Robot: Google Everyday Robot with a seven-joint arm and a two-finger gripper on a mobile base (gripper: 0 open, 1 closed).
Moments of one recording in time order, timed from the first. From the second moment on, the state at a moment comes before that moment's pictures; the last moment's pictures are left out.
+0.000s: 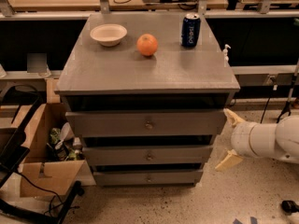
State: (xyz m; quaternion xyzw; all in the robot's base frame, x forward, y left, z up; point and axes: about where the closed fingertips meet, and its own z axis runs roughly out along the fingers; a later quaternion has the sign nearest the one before) arm 0.516 -0.241 0.696 -0.58 0.73 -0.04 0.36
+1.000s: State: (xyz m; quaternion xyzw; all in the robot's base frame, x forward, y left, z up) arm 0.539 -0.246 0.618 -0.55 0.75 -0.10 0.34
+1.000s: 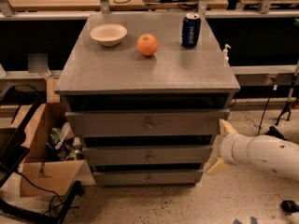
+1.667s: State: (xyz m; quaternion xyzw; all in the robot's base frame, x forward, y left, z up) arm 0.512 -0.238 0.548 -0.60 0.73 -0.11 0.30
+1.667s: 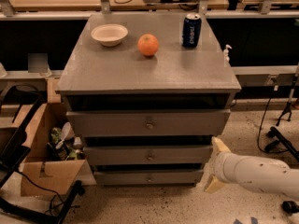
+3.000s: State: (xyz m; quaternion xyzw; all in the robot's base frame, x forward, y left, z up) arm 0.519 -0.205 0.406 -0.67 0.68 -0.10 0.29
